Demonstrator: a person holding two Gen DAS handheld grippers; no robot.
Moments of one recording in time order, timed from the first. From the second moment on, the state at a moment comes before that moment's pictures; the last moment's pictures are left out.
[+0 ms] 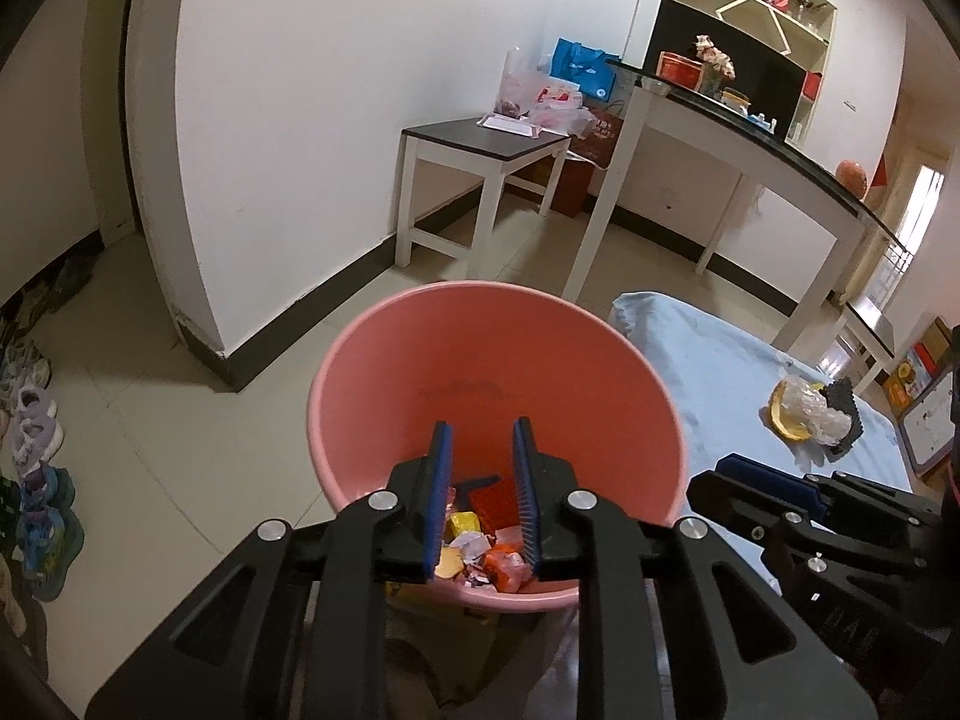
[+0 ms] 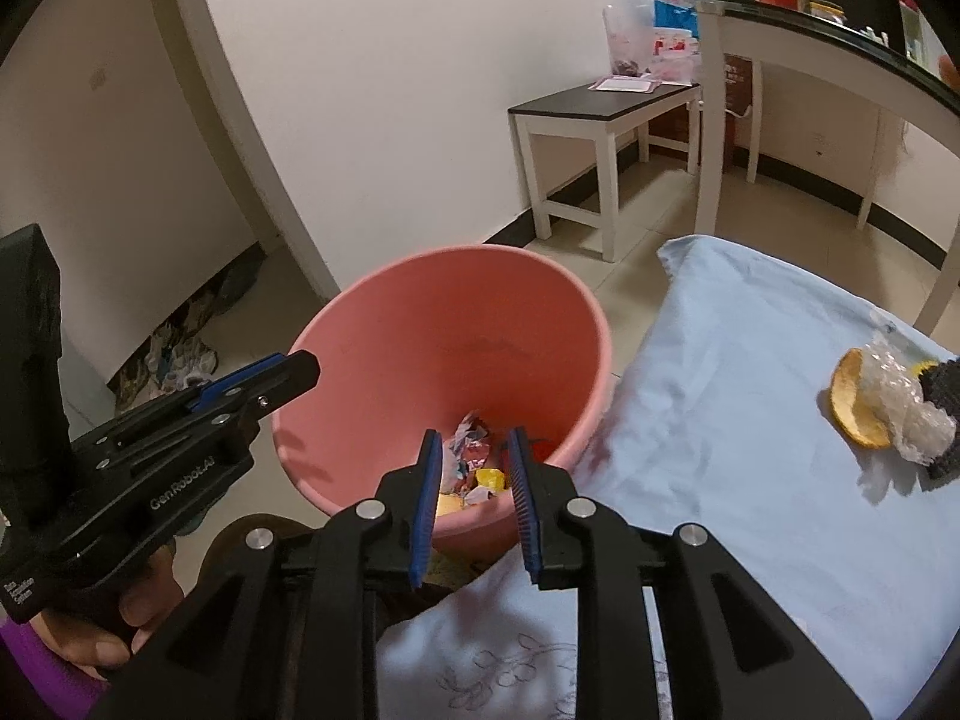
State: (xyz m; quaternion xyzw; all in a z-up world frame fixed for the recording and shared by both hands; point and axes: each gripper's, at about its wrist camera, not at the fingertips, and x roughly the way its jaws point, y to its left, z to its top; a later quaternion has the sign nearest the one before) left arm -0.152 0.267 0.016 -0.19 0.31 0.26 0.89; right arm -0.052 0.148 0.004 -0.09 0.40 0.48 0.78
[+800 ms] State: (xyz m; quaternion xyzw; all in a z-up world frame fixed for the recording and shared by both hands) left arm -0.128 0.228 0.023 -0.18 0.32 0.20 0.91; right arm -0.026 0.061 0.001 -0.05 0.40 0.41 0.82
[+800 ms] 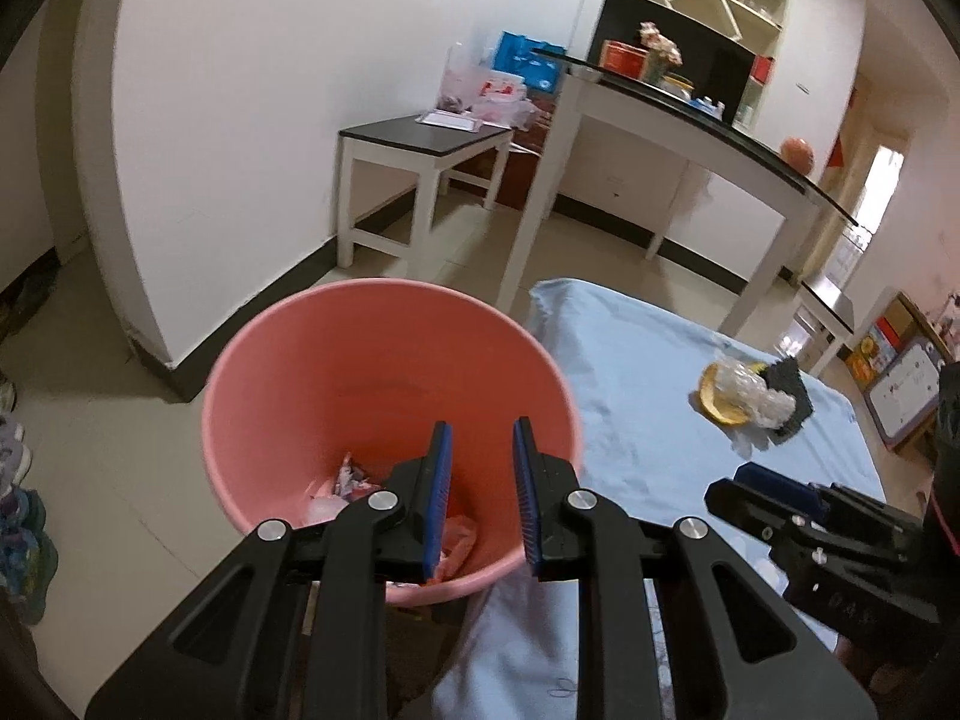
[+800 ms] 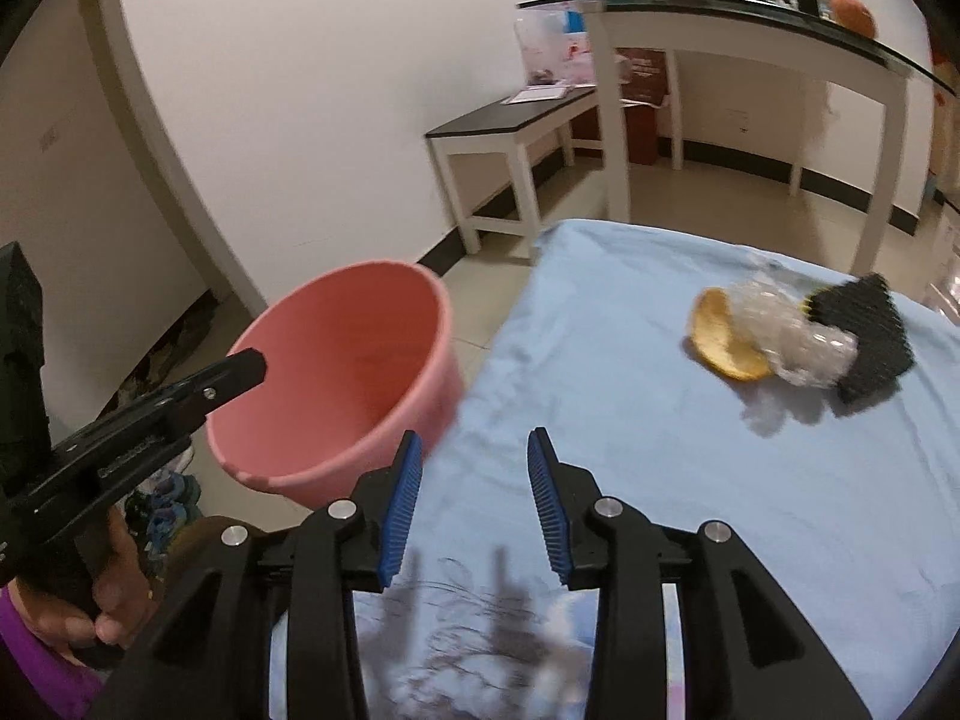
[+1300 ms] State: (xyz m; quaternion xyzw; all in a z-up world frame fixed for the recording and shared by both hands) left arm -0.066 0.170 0.024 -0.14 0.35 0.12 0.92; right arm 0.040 -0.060 0.002 0.04 0.40 0.30 0.87
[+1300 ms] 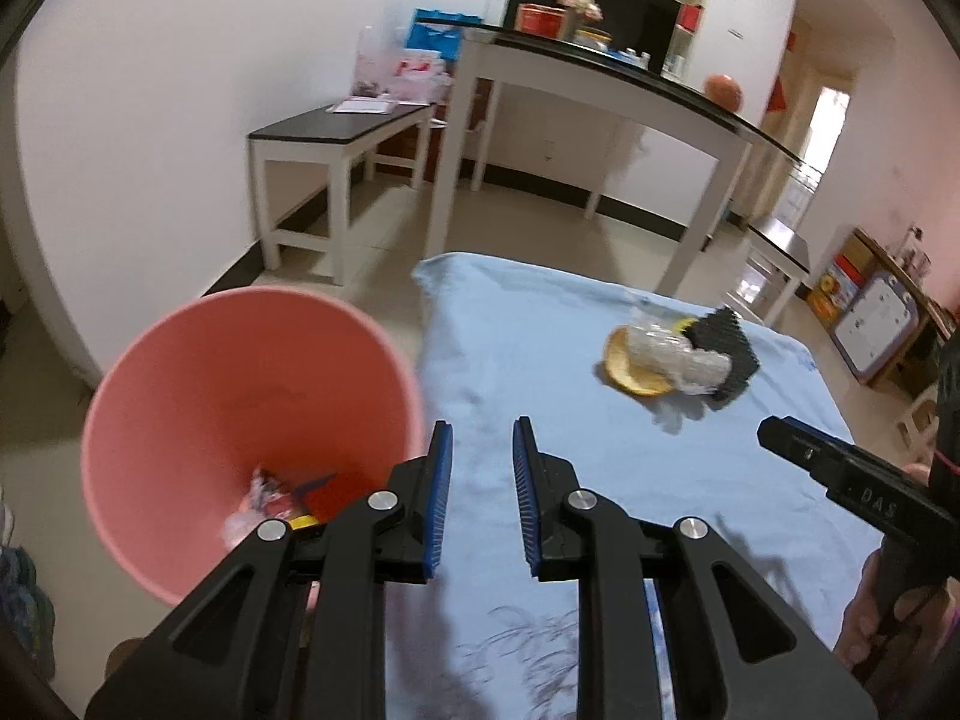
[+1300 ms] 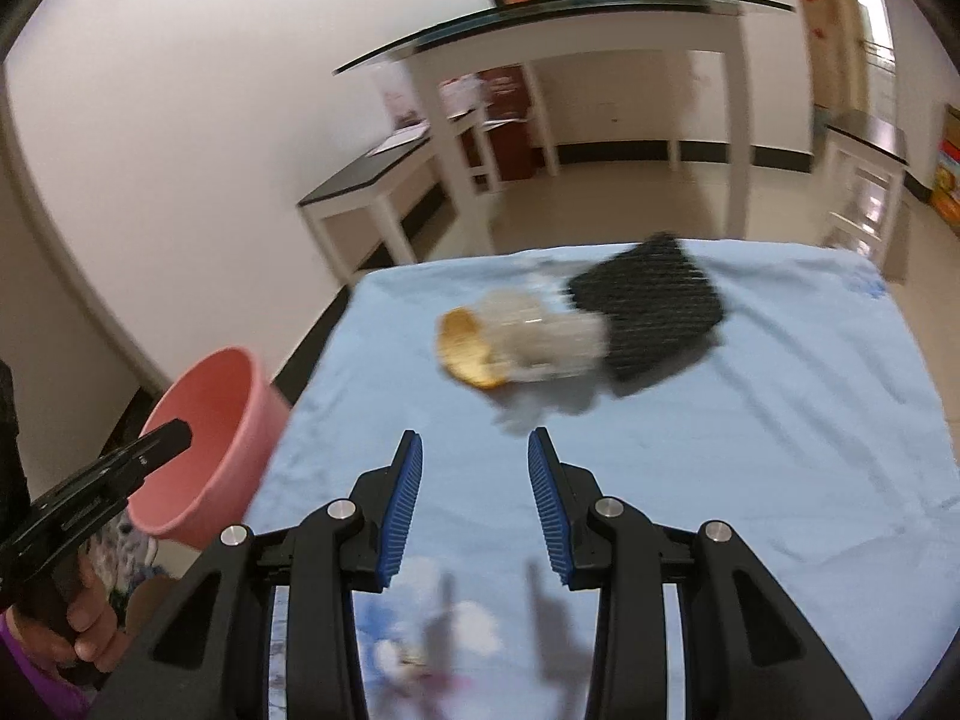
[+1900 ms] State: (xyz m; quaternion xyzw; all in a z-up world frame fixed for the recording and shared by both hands) left arm 0.036 0.119 0.007 -0.11 0.38 0.04 0.92; right arm 0.081 -0.118 -0.013 0.08 0.41 0.25 0.87
